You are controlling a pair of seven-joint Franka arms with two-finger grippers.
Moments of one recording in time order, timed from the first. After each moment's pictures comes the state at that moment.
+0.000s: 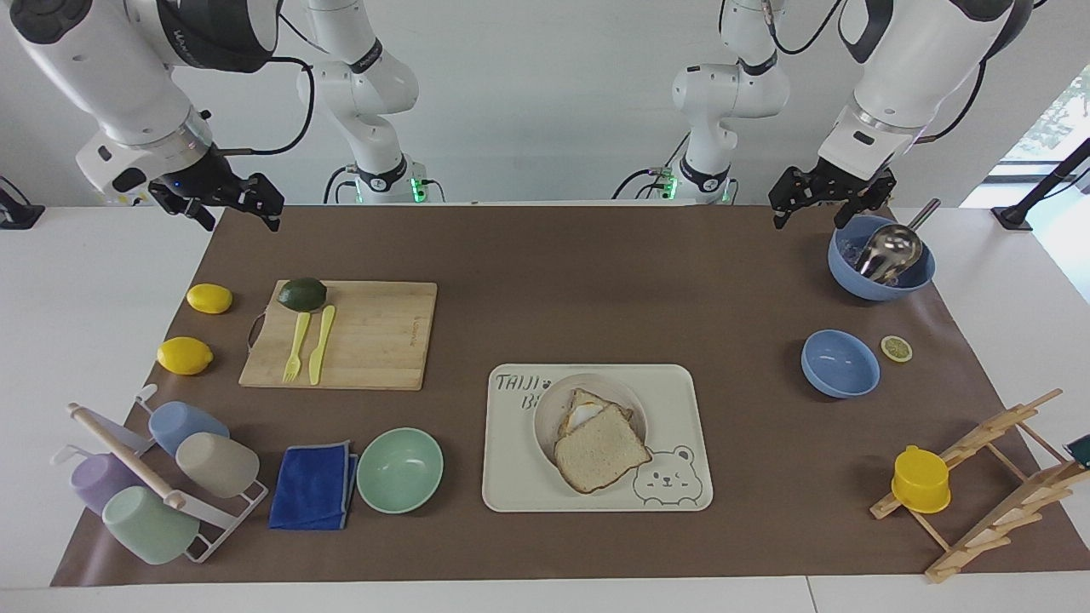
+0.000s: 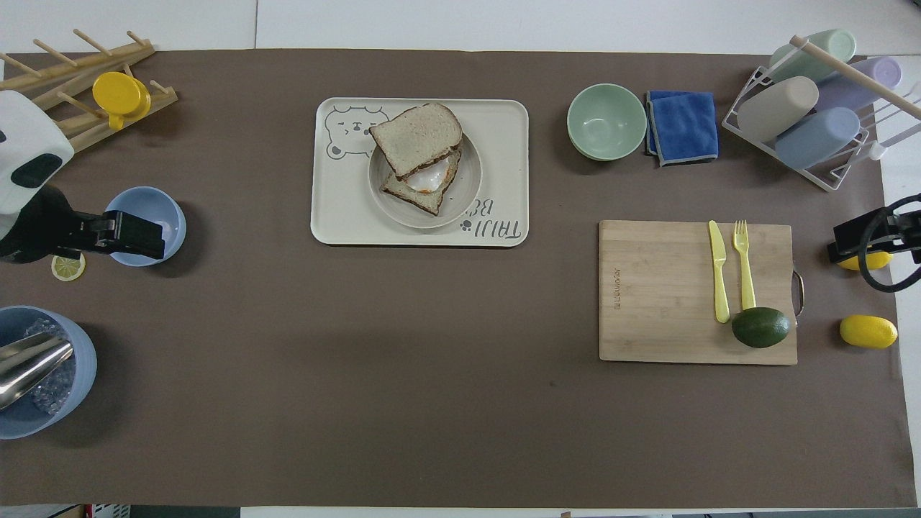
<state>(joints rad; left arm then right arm) -0.14 -0.06 -0.03 -1.66 -0.02 1.54 -0.08 0.02 0.01 -0.11 -1.59 -0.02 1.43 -0.06</state>
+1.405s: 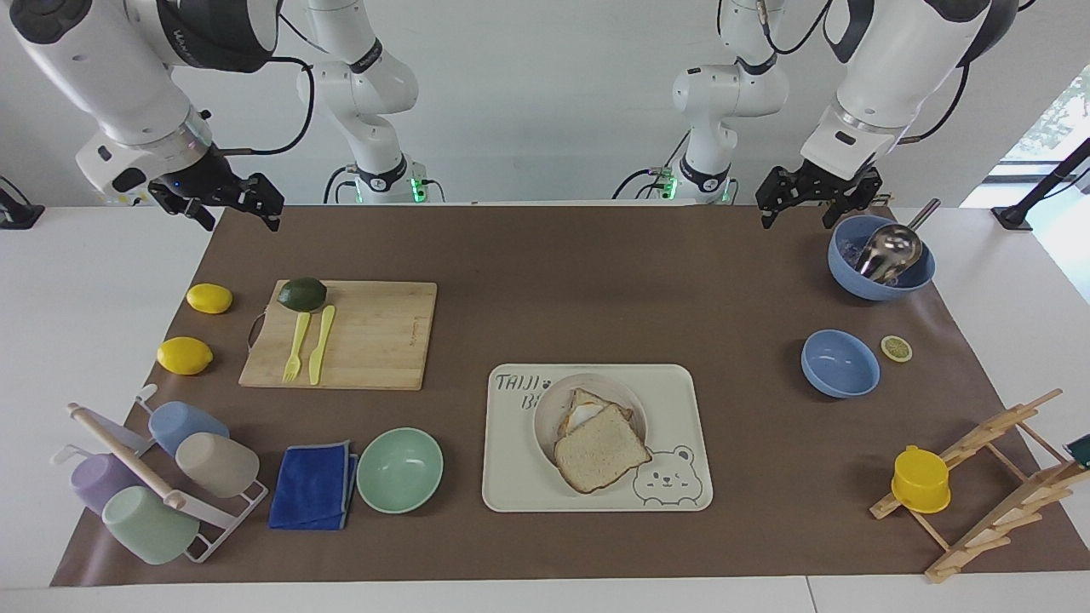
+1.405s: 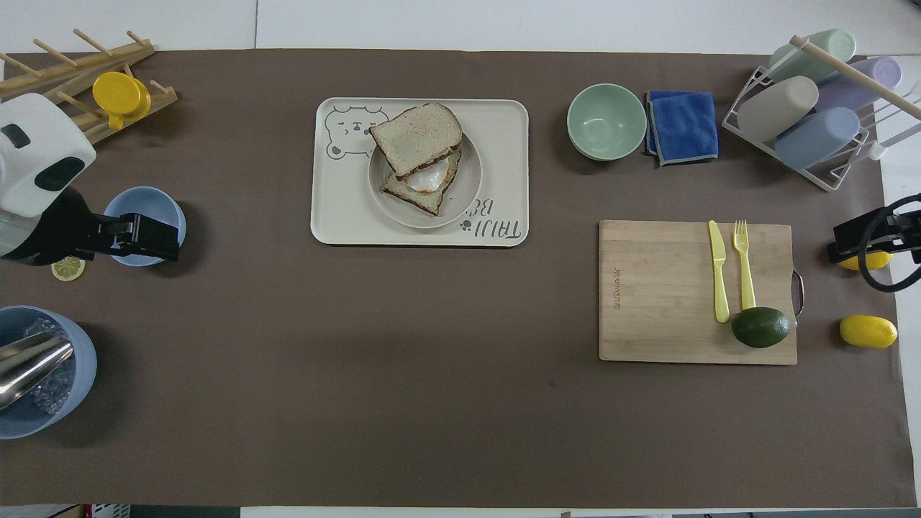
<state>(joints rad) -0.08 -0.06 -0.11 -1.66 -0.02 1.53 -0.10 0.02 0.01 -0.11 -1.59 -0.02 1.43 -0.06</state>
